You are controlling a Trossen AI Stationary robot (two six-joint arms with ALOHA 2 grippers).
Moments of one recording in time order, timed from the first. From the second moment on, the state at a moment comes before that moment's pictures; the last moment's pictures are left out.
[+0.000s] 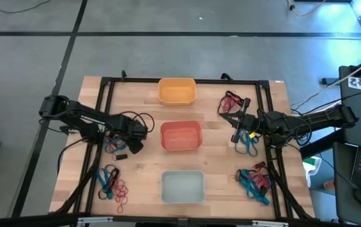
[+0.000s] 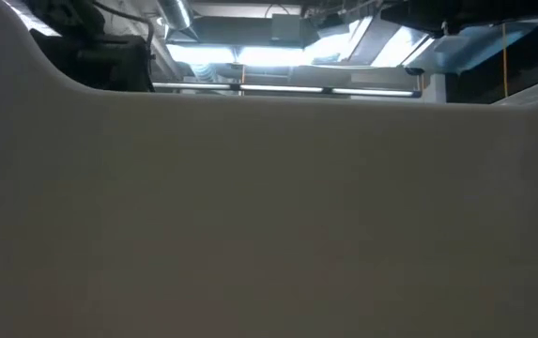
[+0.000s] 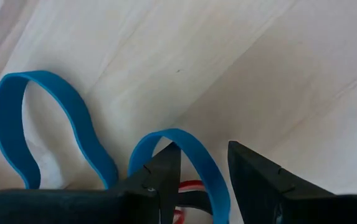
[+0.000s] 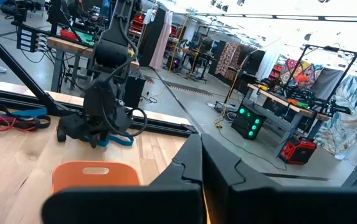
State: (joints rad) left arm -0.03 1.40 0.64 -0.86 -0.10 -0.79; right arm 0.17 0.76 0.46 0.37 0.44 -0.35
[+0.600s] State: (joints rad) left arm -0.03 1.41 0.66 -0.85 -0.08 -0.73; right arm 0.17 0.76 0.46 0.37 0.44 -0.38
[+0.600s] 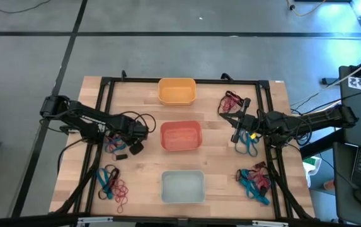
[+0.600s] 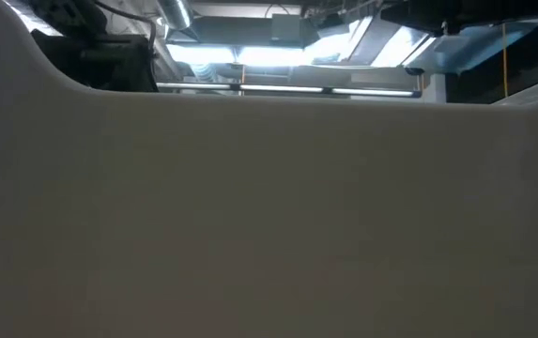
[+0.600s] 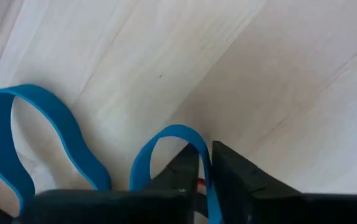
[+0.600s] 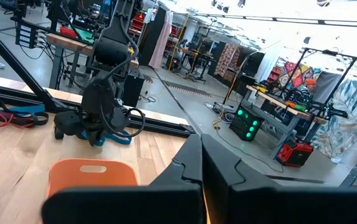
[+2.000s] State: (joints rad) left arm -0.03 1.00 0.91 -0.76 -0.33 -0.59; right arm 0.17 0.76 0.46 0.37 0.44 -0.37
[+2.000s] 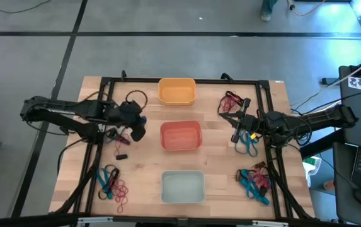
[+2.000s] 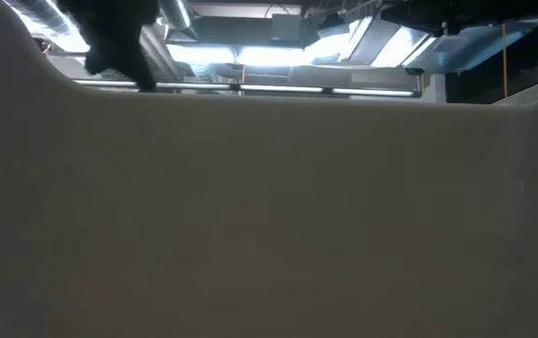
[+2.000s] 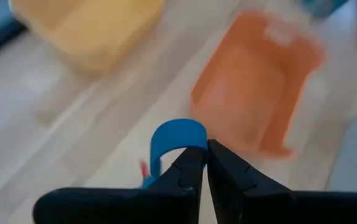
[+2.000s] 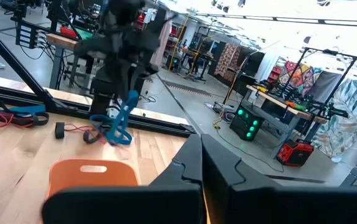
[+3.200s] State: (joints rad) left arm -0.04 0.96 0.89 -0.61 -0.56 -0.36; right arm 0.17 0.84 0.46 0.42 0.44 -0.40
